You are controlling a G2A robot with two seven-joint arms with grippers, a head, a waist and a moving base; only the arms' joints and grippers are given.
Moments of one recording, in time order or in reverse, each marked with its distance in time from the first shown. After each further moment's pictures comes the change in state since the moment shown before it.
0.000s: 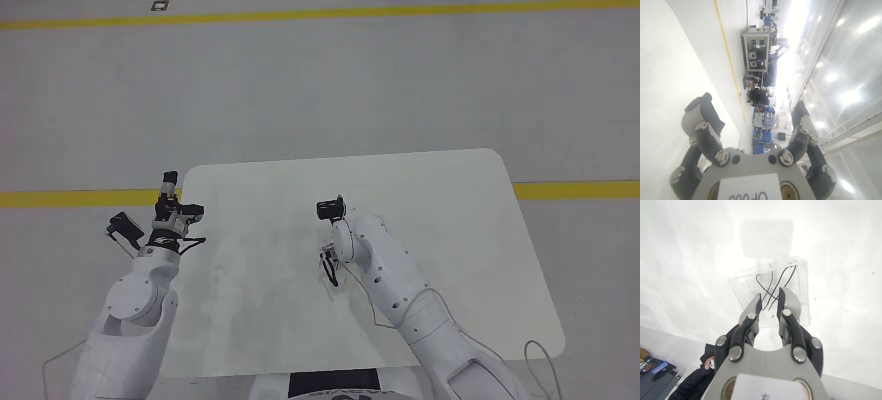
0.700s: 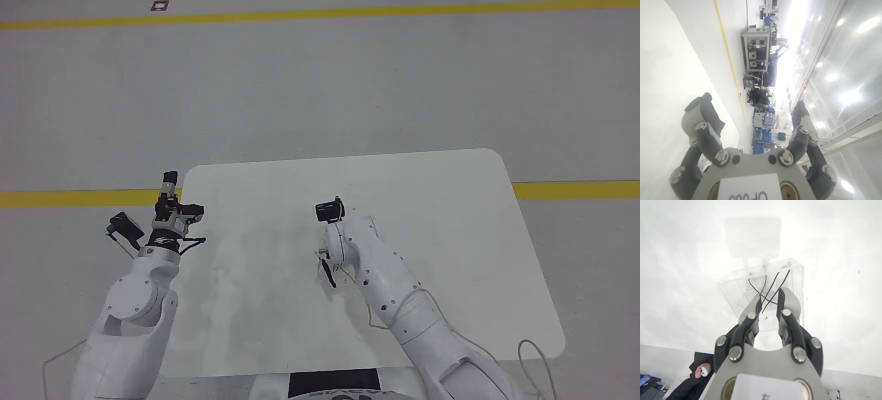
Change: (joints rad) left arm 0.000 0.000 0.000 0.000 0.000 0.000 0.000; right arm 0.006 -0.043 -0.002 0.051 -0.140 0.000 0.020
